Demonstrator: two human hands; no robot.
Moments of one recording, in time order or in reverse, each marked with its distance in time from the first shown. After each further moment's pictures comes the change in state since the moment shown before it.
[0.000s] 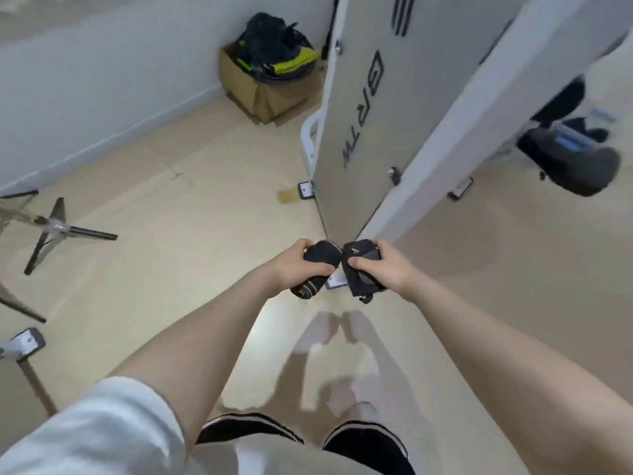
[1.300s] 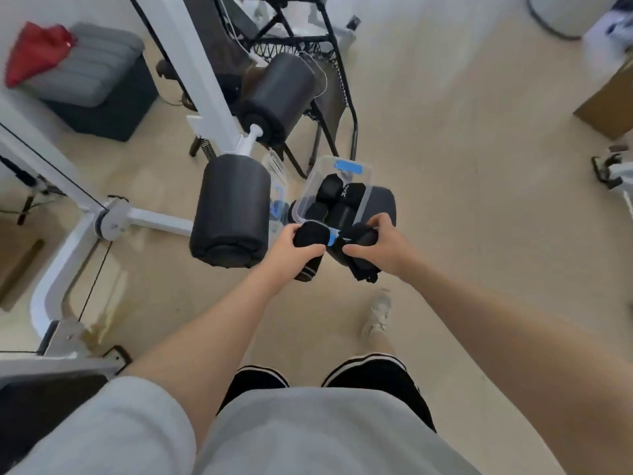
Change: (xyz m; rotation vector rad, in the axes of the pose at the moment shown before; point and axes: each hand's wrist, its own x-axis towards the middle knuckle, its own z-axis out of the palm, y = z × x) left_hand 0.561 0.547 0.527 0.188 -0.185 0.162; right_hand 0.325 0.191 -0.798 0.087 0.455 0.152
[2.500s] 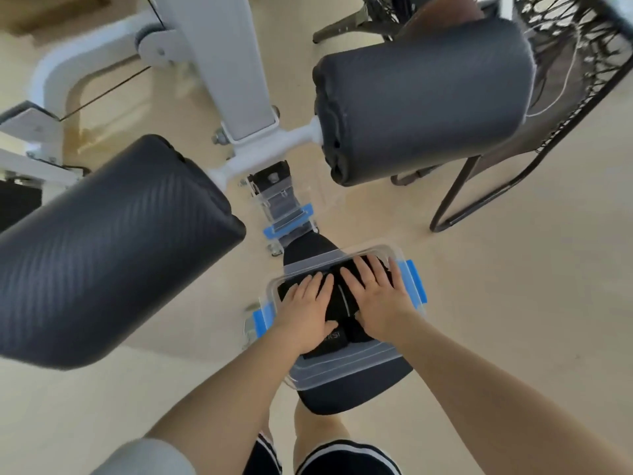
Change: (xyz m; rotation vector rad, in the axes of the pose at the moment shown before) left_hand 0.308 -0.023 0.098 0.583 0.090 -0.332; right_hand 0.403 0.011 0.012 -1.466 -0.807 -0.854
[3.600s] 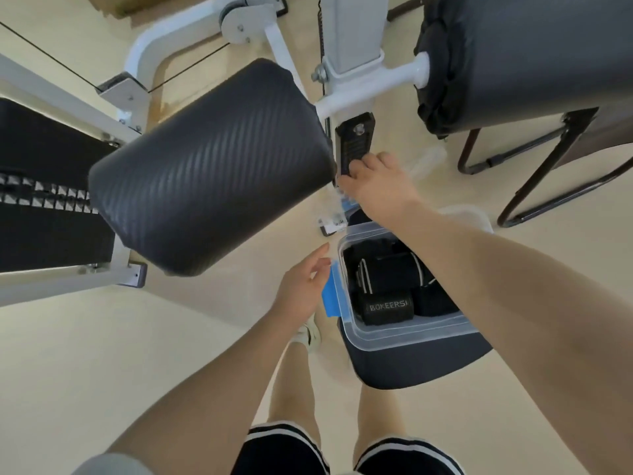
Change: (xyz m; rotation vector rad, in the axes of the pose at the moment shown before) left_hand -0.070 -0.067 0.010 -1.030 0.336 -0.361; right_hand 0.083 -0.071 -0.091 -0.326 0.545 -0.259
